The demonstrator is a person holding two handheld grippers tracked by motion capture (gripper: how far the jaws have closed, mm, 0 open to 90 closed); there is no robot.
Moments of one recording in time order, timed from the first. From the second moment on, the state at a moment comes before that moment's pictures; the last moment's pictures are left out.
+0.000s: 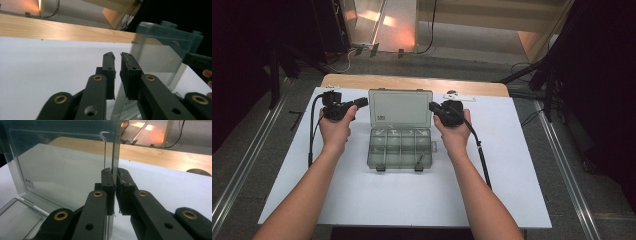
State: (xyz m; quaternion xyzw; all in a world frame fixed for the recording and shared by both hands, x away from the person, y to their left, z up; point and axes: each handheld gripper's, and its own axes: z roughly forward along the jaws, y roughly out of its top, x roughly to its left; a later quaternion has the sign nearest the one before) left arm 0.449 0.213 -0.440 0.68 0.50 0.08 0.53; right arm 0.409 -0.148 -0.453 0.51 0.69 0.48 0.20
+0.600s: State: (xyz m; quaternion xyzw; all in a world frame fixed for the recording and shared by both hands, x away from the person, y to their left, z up) left arm 0.477 0.190 -0.428 0.68 0.50 0.05 0.53; right arm 0.400 -0.147 -0.455 0.49 0.69 0.49 0.23
